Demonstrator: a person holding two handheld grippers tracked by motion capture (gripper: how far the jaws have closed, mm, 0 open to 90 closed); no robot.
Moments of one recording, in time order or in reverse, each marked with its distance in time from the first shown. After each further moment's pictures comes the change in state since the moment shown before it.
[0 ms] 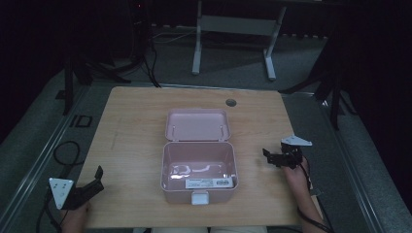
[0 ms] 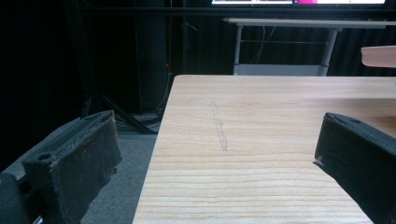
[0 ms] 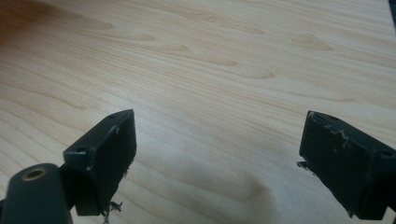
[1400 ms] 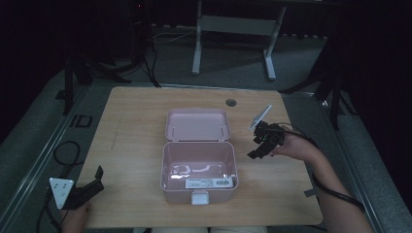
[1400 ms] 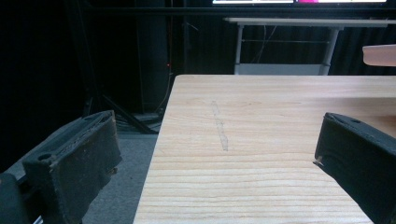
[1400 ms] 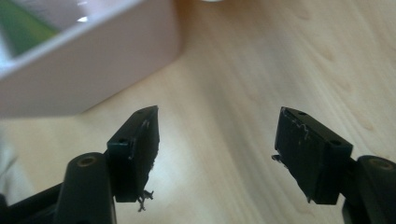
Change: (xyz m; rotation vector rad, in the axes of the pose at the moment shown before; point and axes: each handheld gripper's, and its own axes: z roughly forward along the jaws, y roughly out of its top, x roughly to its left) left arm -0.001 0.000 0.000 0.003 0.004 0.005; right arm 0.078 0.138 -0.025 0.570 0.424 -0.517
